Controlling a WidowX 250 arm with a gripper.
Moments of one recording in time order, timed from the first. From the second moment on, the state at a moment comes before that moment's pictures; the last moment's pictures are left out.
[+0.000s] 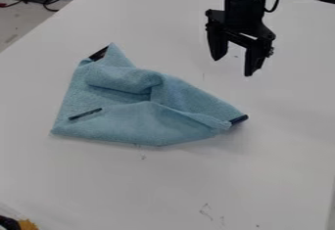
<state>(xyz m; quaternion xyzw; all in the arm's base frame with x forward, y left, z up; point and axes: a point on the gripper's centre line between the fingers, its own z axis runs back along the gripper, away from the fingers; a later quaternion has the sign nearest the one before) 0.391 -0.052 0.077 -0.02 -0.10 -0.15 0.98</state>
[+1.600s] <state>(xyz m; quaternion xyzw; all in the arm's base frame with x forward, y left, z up) 0.247 0.114 0.043 0.01 -0.08 0.07 0.99</state>
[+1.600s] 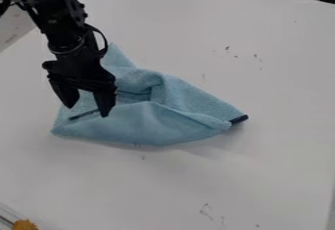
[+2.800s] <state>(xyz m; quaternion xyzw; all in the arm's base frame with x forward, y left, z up) 0.250 0.132 0.011 -0.03 -0.06 0.06 1.00</state>
